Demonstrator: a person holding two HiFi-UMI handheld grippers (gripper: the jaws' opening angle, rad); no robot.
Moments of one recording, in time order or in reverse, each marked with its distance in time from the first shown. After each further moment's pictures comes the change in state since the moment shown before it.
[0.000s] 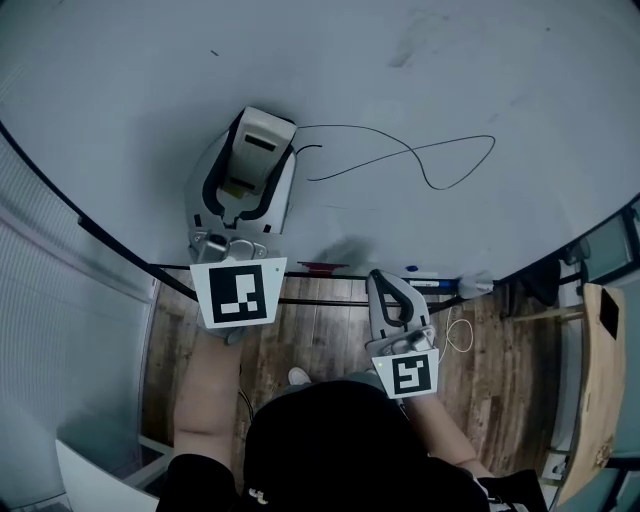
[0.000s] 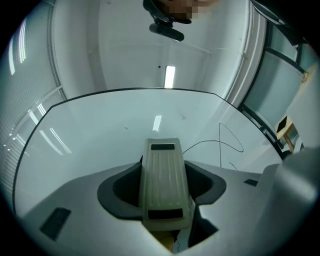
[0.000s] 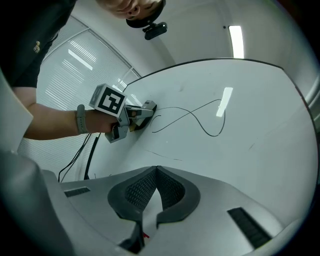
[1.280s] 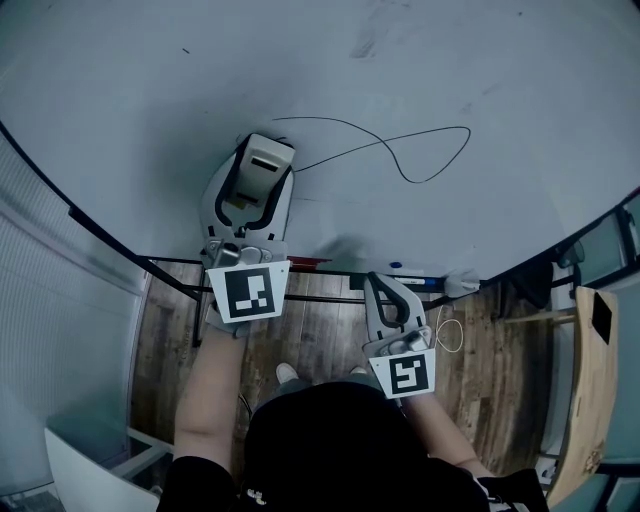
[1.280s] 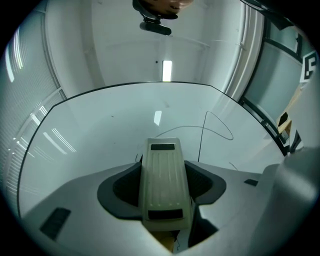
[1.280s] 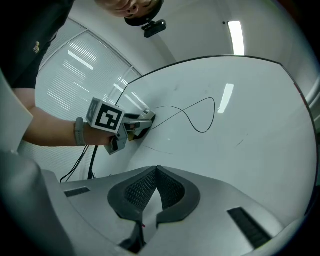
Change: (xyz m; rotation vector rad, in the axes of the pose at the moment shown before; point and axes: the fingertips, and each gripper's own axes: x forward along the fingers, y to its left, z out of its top) left arm -0.008 -0.049 -0.025 0.066 0.039 0.020; right arm -0.027 -0.022 -0.008 -0.001 0.023 0.038
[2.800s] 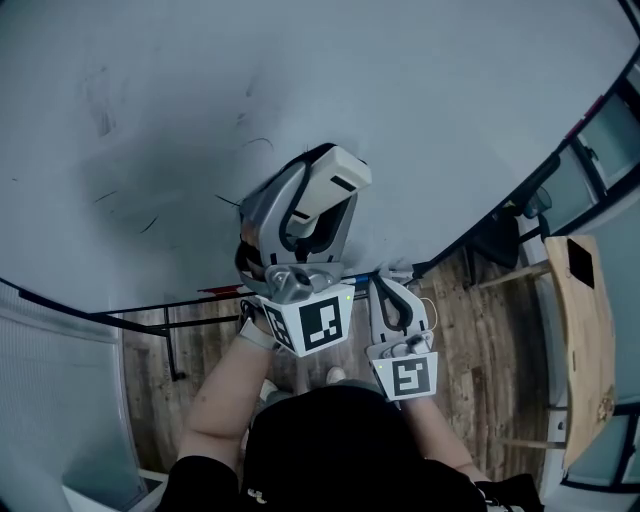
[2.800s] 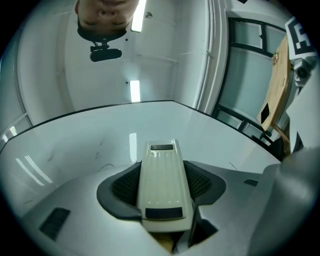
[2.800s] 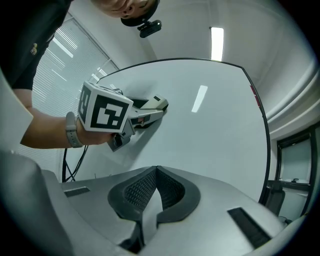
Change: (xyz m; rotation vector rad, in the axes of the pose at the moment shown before) left arm 0.092 -0.245 0.144 0.095 -0.250 -0.144; right arm -0.104 -0.177 -0.036 0.007 0.093 -0.262
